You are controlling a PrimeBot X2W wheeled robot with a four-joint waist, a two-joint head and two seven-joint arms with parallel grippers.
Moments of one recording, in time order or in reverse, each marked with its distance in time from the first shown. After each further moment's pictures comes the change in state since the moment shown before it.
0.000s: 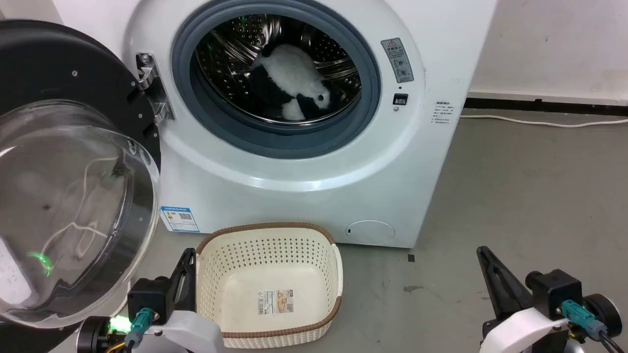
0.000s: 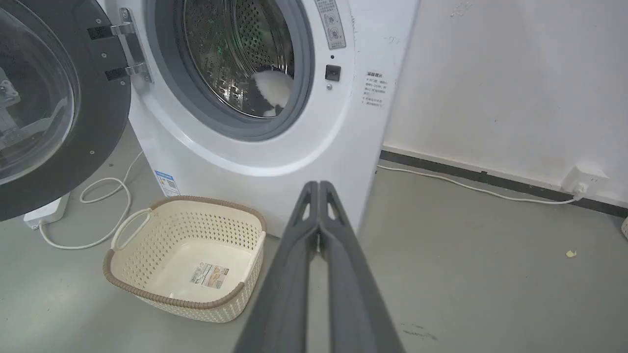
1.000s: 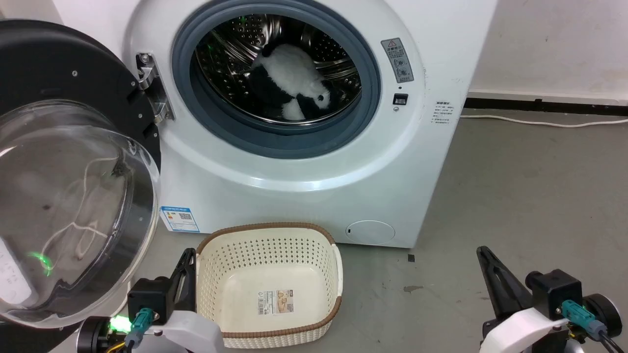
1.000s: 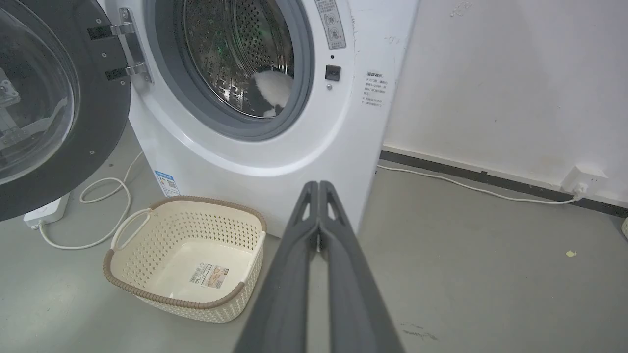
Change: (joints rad) left arm 0.000 0.000 0.000 0.000 0.000 0.000 0.000; right arm 0.000 0.000 0.000 0.000 0.000 0.000 0.000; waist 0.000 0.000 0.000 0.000
